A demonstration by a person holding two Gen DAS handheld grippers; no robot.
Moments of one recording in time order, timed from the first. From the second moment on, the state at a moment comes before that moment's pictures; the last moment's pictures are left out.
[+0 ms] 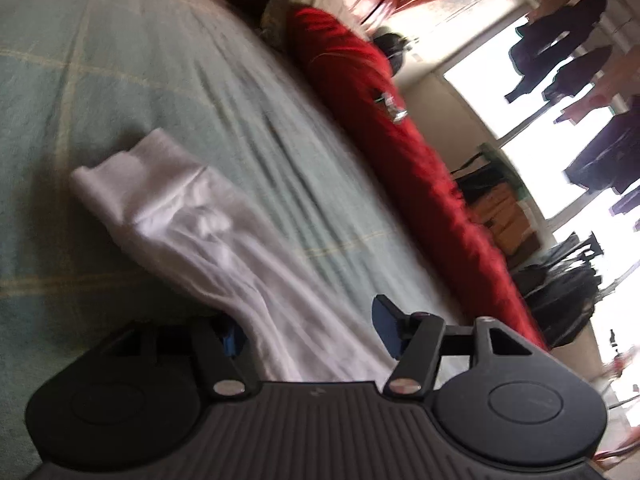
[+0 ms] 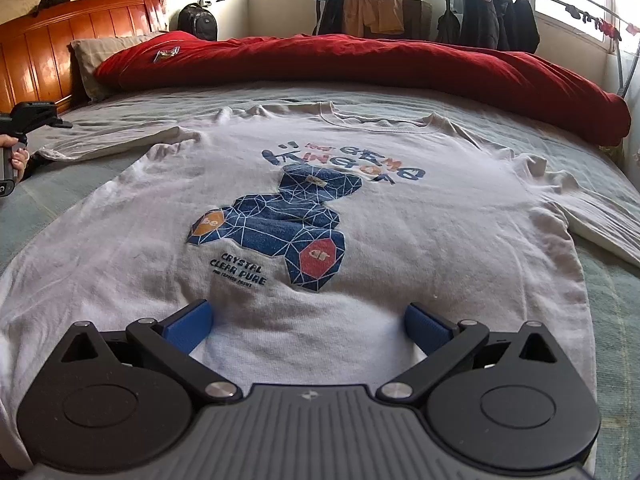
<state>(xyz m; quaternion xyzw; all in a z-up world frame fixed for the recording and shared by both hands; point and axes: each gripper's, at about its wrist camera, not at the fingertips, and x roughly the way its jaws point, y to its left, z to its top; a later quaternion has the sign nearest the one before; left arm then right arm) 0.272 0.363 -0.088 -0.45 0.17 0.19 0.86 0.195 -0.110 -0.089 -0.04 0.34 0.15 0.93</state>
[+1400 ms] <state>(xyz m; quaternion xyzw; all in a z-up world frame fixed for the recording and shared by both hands) 0.347 0.180 0.043 -0.39 0.18 -0.04 0.90 0.164 -0.120 -0.069 -0.02 0.32 0.24 0.92</state>
